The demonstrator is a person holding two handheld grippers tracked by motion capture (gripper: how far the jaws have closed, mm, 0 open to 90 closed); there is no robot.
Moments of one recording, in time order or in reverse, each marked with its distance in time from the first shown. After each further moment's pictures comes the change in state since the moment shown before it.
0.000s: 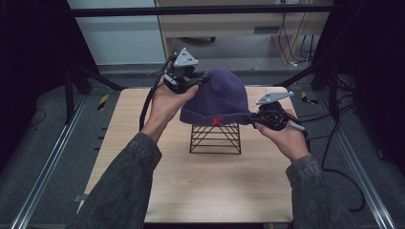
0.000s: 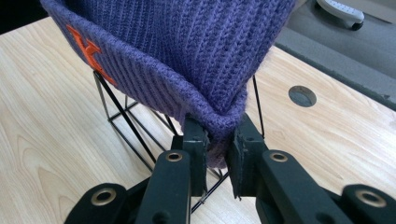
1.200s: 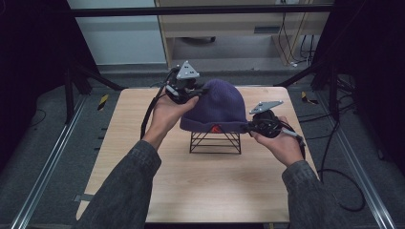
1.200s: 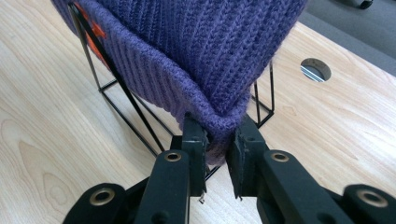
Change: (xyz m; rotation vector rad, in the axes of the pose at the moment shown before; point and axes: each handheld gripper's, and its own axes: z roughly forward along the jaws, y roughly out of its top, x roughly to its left) left arm -0.008 -0.027 0.011 0.041 -0.025 0.012; right arm 0.007 -0.021 0.023 0.085 -0.008 -0.031
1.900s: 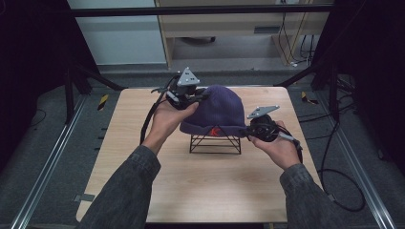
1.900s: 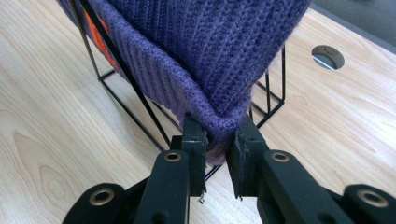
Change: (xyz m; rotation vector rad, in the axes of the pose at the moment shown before) left arm -0.008 -0.014 0.004 0.013 -0.012 0.003; right arm 0.005 -0.011 0.012 0.025 0.003 0.002
